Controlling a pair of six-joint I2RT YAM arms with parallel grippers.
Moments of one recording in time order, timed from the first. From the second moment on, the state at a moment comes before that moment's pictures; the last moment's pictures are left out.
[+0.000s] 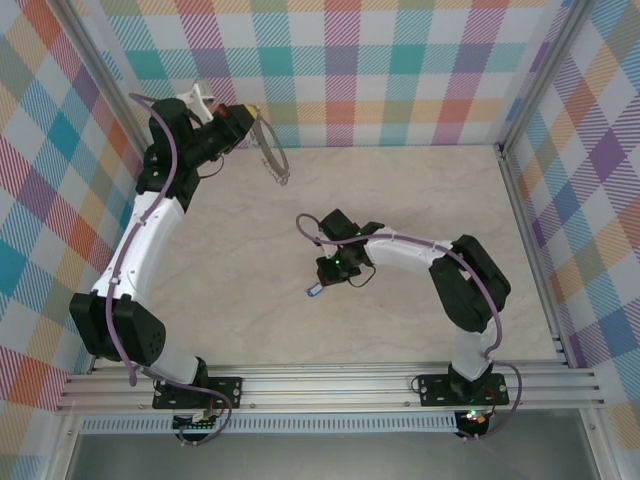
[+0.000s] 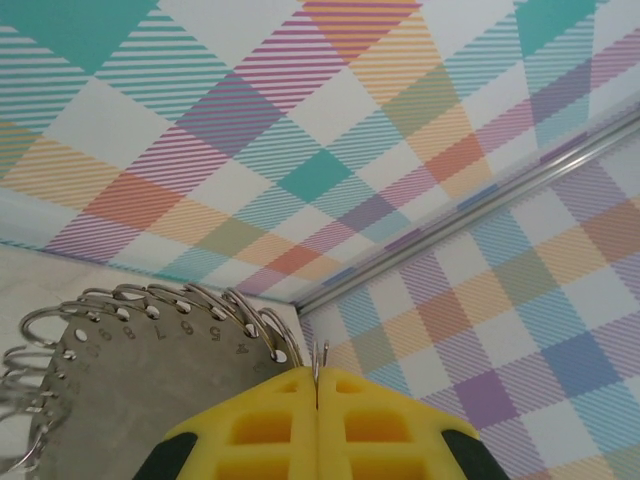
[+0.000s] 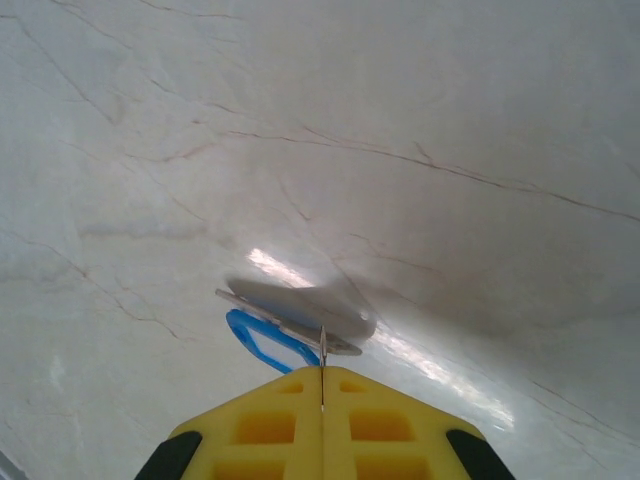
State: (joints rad) left arm -0.15 1.52 1.57 -0.14 0.51 -0.85; right arm 0.77 1.85 1.22 -0.58 -0.28 0.37
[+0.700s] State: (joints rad) left arm -0.19 1.52 1.55 -0.25 0.53 -0.74; right arm 0.71 1.91 1.20 -0.54 -0.28 0.41
